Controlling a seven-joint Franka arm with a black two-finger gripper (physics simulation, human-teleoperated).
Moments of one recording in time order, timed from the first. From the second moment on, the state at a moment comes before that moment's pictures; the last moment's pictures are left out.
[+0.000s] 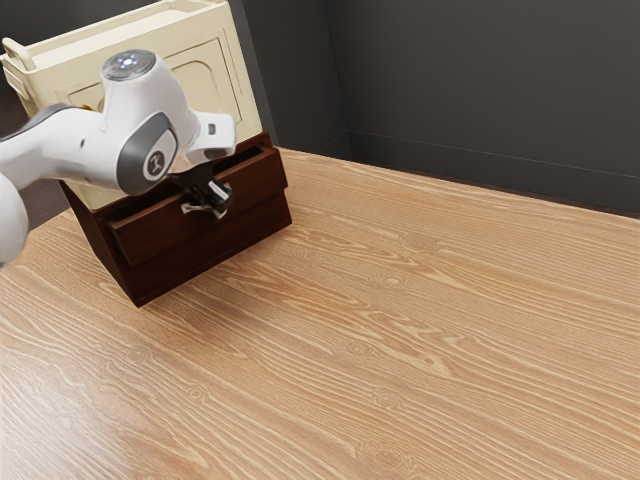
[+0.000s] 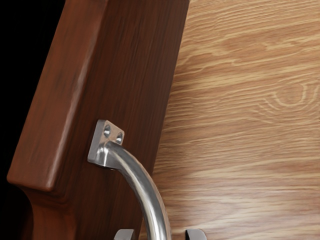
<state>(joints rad) 0.45 0.30 -0.14 -1.48 0.23 2.19 0.33</state>
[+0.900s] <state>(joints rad) 0.42 0.18 -0.14 -1.65 0.23 2.24 0.26</state>
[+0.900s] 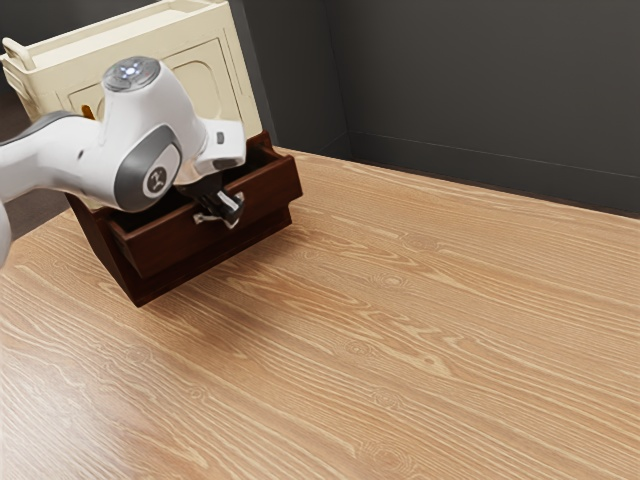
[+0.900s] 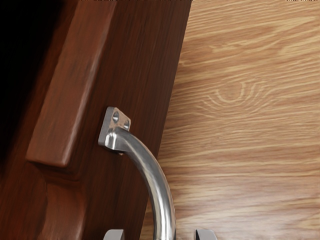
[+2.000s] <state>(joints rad) 0.33 0.06 -0.15 -1.80 0.25 2.28 0.16</state>
